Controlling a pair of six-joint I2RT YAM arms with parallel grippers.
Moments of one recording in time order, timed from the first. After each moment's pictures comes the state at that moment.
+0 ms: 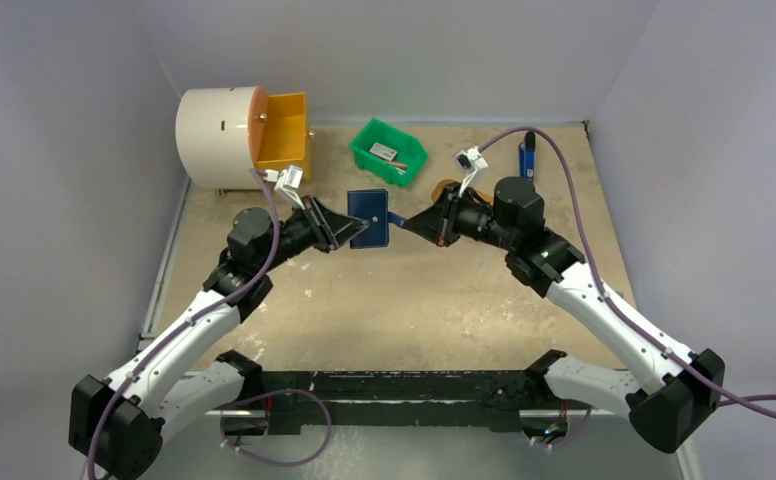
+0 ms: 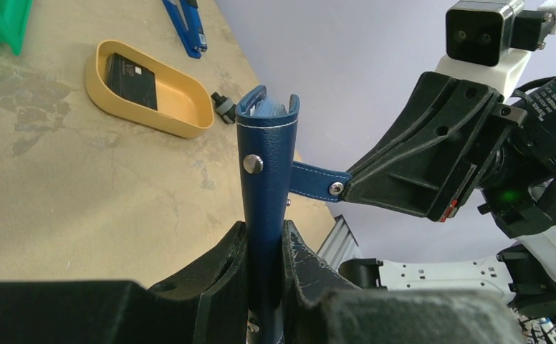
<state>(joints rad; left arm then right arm) -0.48 0.92 0.66 0.25 0.41 -0.85 0.61 1.06 0.98 -0.13 -0.41 0.57</state>
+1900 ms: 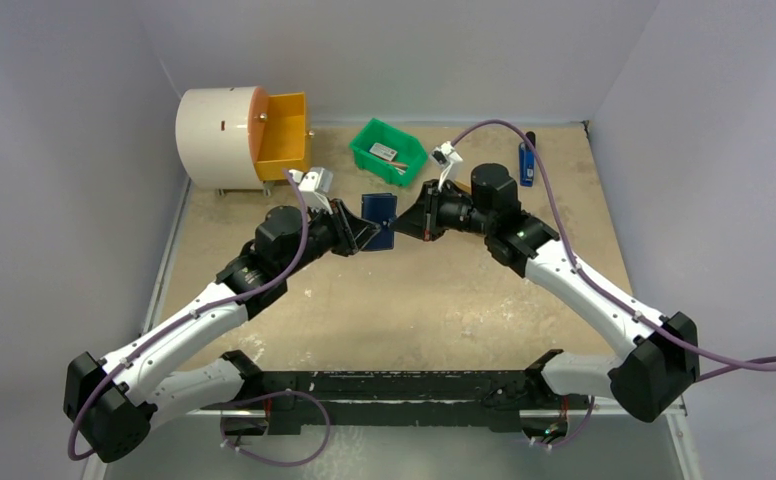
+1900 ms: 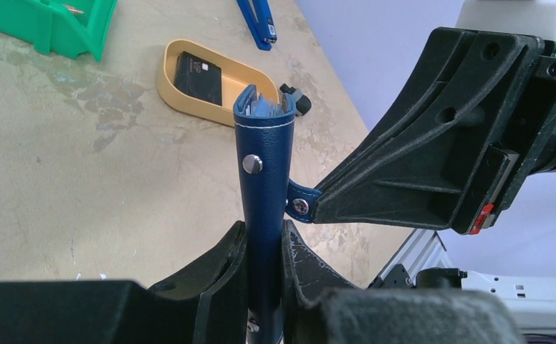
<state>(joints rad) -0.70 1.00 0.79 0.03 0.08 -0.64 0.60 1.25 1.04 -0.11 -0.52 0.55</state>
